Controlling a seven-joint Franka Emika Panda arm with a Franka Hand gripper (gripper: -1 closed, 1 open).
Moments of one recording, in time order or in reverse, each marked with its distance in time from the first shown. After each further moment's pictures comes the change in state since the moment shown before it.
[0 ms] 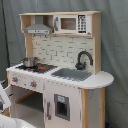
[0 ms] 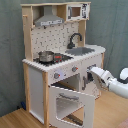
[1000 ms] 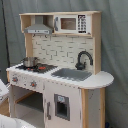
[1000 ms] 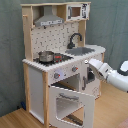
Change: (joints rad) arm 0.020 0.000 -0.083 0.101 0.000 -0.070 -0.272
